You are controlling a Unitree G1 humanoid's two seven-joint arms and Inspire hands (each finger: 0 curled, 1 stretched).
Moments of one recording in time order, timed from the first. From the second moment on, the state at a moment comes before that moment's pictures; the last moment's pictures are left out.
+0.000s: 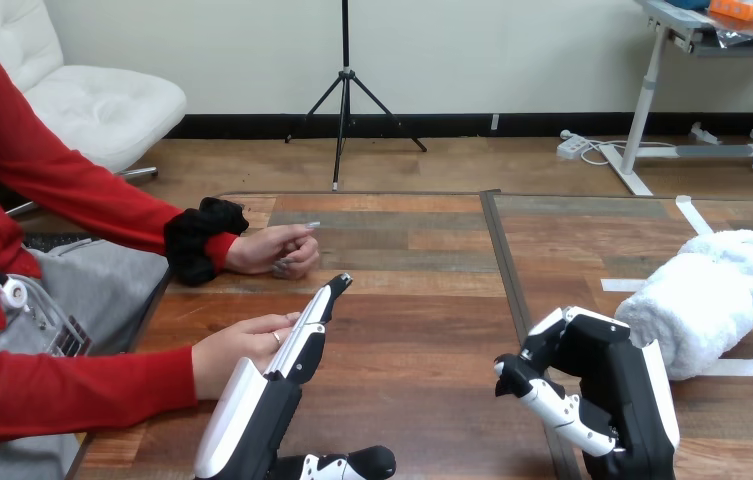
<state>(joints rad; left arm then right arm) -0.02 0.27 -0.22 0.79 0.64 -1.19 0.52 0.01 -0.05 -0.09 0.76 0.05 -1.08 0.18</state>
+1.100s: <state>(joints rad) -0.02 0.27 -0.22 0.79 0.64 -1.19 0.53 -0.01 -0.05 -0.09 0.79 0.10 -1.09 0.25</state>
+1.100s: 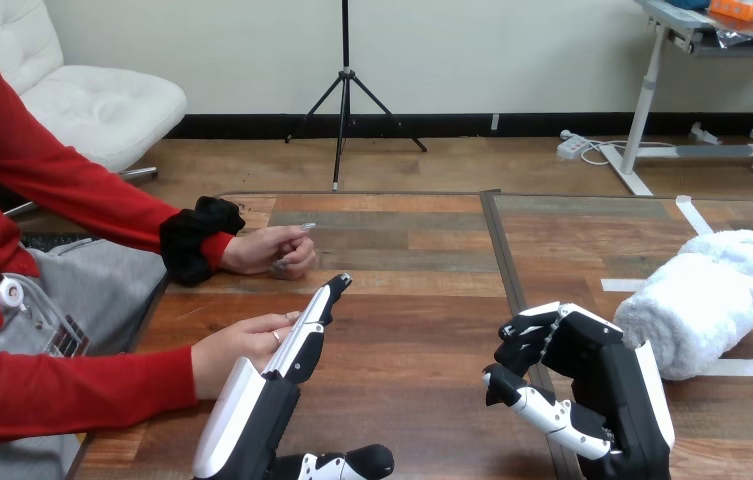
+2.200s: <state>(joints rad) -0.02 0.27 -0.22 0.79 0.65 -1.18 0.54 -0.01 -0.05 -0.09 0.79 0.13 -1.09 0.28</state>
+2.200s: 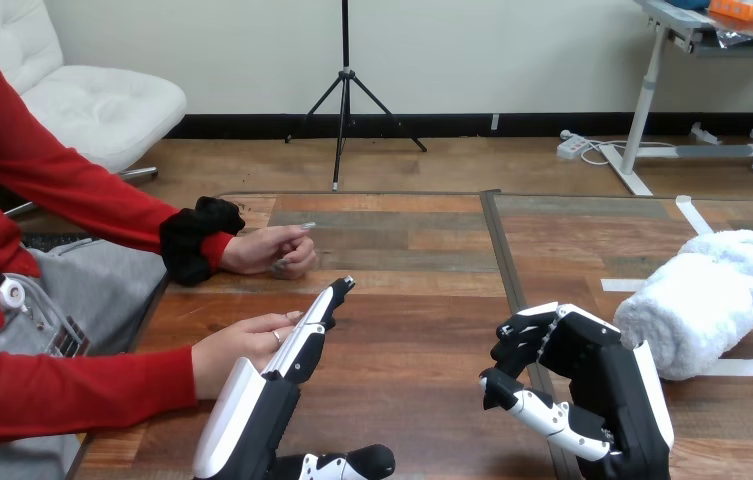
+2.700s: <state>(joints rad) -0.02 0.27 -0.22 0.79 0.65 -1.18 0.54 -0.01 -0.05 -0.09 0.79 0.14 -1.09 0.31</state>
